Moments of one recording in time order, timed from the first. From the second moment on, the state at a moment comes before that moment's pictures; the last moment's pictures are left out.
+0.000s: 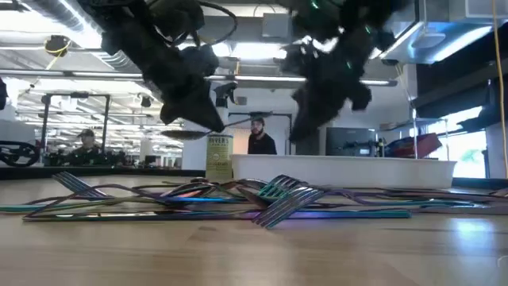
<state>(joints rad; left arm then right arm) 0.09 1.43 0.73 0.00 -0.20 -0.44 -0.05 1.65 0.97 -0.23 -0.01 -0.21</state>
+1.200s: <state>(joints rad) 0.10 1.43 0.73 0.53 -0.65 -0.54 -0.11 1.62 0.74 0.70 0.24 0.54</state>
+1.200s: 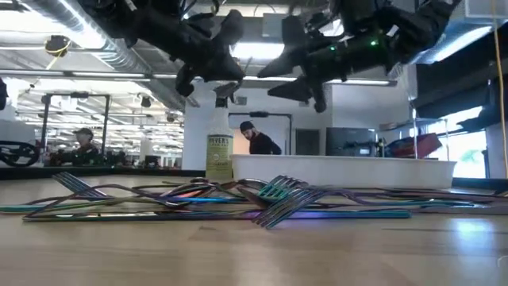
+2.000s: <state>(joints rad) 0.11 1.43 0.73 0.62 -0.61 -0.52 -0.18 1.69 0.91 0.57 0.13 0.69</state>
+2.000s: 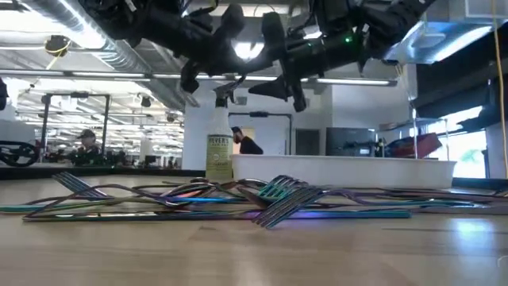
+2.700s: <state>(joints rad) 0.13 1.43 0.73 0.65 -0.61 -0.58 -0.18 1.69 0.94 0.50 0.16 0.71</state>
